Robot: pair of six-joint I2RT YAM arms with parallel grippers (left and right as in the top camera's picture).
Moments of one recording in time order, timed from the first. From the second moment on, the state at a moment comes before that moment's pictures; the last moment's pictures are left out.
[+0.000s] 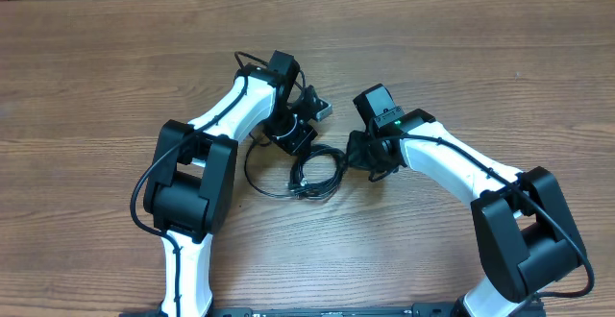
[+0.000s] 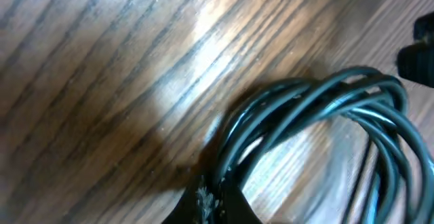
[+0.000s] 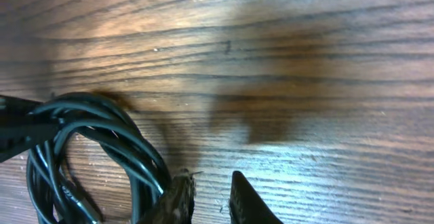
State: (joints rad) left arm -0.36 2.17 1.54 -0.94 0.43 0.40; right arm 0.47 1.81 1.11 -0.62 -0.15 0.62
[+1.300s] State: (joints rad) left arm -0.48 2.14 1.58 -1.23 0.49 0.36; right arm 0.38 1.81 1.11 -0.83 -0.34 0.57
